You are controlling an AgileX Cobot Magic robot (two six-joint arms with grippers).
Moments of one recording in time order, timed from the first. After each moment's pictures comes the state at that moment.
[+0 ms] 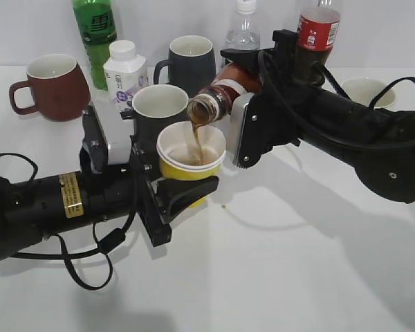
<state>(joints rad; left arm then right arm) -0.53 1.91 -0.58 0.72 -1.20 -0.17 0.52 1.84 -0.77 -0.28 -0.98 -1.23</state>
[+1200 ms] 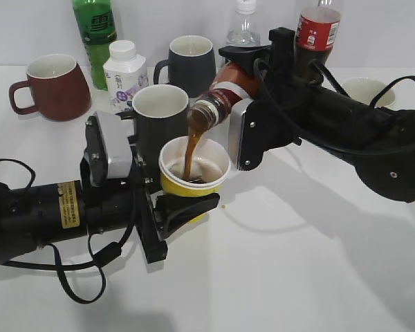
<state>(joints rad) -0.52 1.91 -0.56 0.78 -1.19 -0.17 0.52 1.84 -0.77 -0.28 -0.99 -1.34</state>
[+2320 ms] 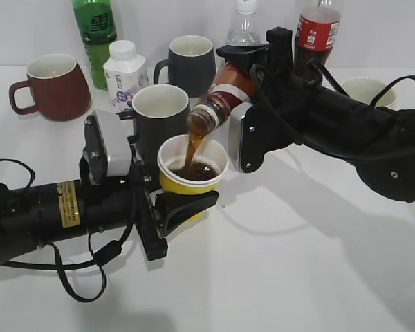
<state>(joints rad) -0.52 1.91 -0.55 0.76 -1.19 -0.17 0.52 1.84 -0.77 -0.29 -0.99 -1.39</state>
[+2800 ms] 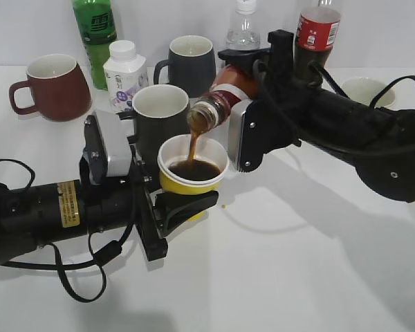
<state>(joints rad) -0.52 1.91 -0.55 0.76 -1.19 -0.17 0.52 1.84 -0.77 -0.29 -0.97 -1.31</state>
